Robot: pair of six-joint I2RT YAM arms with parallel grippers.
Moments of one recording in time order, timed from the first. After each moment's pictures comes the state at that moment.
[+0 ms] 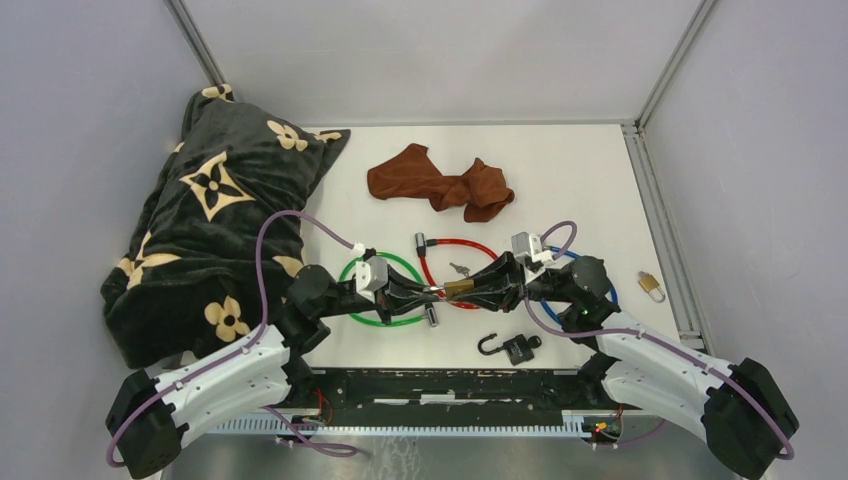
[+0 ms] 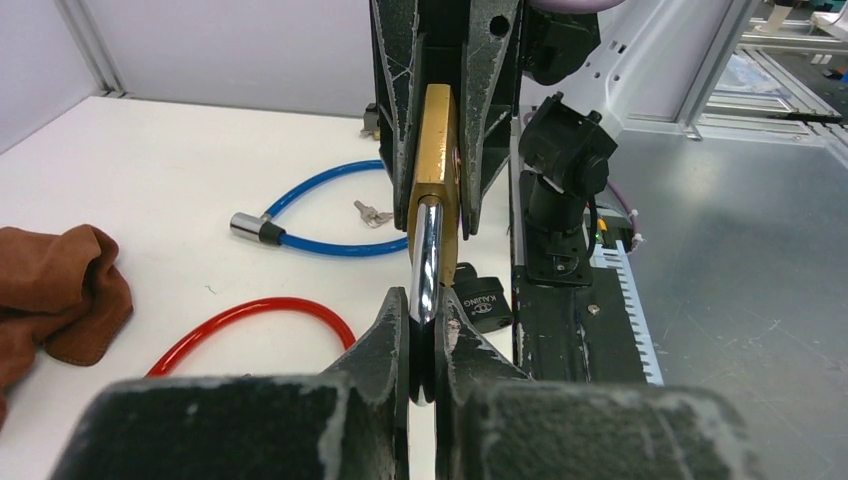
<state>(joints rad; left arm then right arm) -0.82 0.78 0.37 0.56 0.64 -0.09 0.70 0.92 0.35 0.84 -0.87 0.27</state>
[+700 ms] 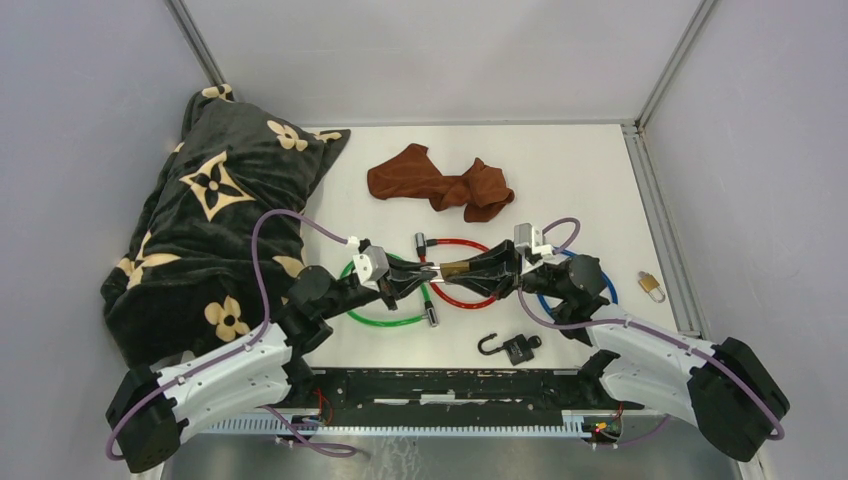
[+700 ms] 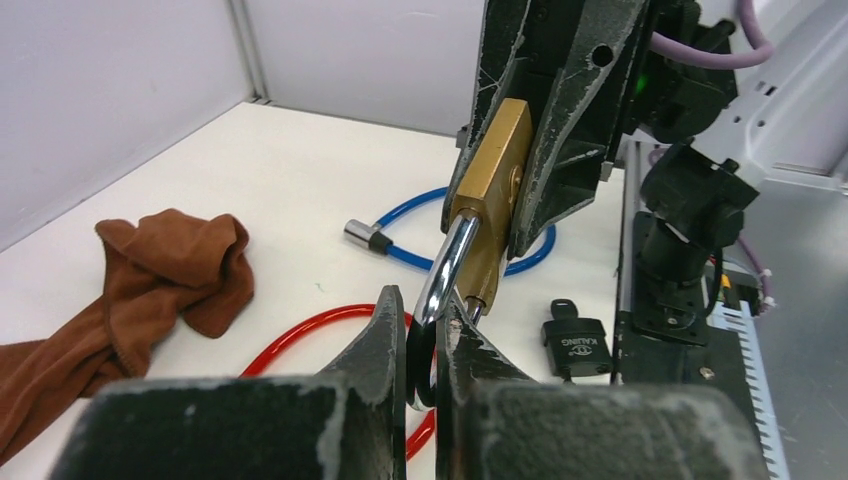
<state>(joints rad) -0.86 0.81 0.37 0.62 0.40 -0.06 0.71 1.03 0.36 1.02 -0.74 0.25</state>
